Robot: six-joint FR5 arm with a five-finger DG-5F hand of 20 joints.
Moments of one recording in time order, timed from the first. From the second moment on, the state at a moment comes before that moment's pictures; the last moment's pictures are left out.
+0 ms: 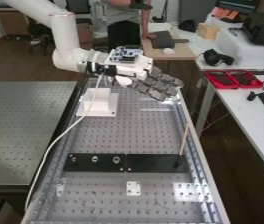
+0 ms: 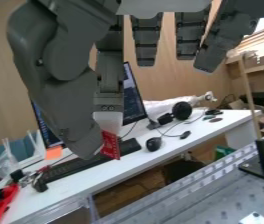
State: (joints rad) arm 1.90 -1.99 -1.78 -2.54 -0.90 -0.48
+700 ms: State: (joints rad) arm 1.91 -2.12 -1.66 -2.66 -1.11 -0.37
